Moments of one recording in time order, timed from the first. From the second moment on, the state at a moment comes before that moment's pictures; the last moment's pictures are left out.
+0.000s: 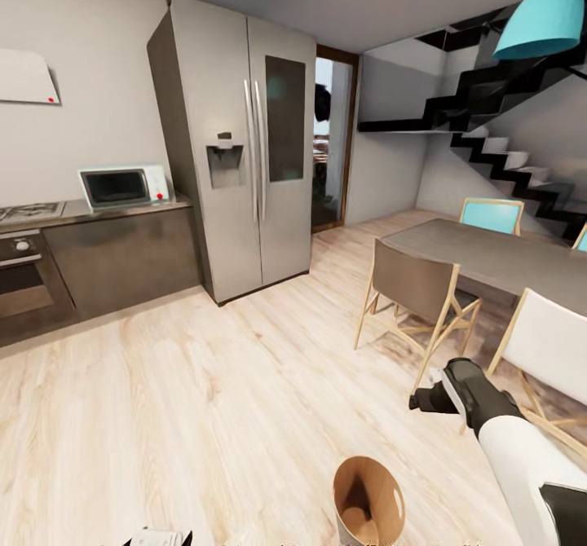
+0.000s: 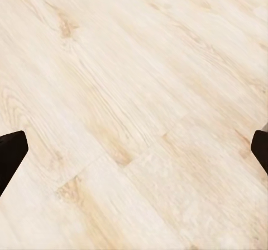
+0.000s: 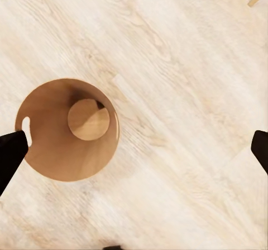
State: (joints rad) left arm 0.08 0.04 0.11 -1.01 -0.02 -0.08 -0.20; right arm -0.83 -0.17 -0.14 -0.52 0.20 0.91 0.19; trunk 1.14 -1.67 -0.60
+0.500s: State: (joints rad) left arm 0.08 0.04 0.11 -1.01 -0.02 -0.08 -0.20; right arm -0.83 -0.17 -0.13 -0.52 0.20 0.91 0.19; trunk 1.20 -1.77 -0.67
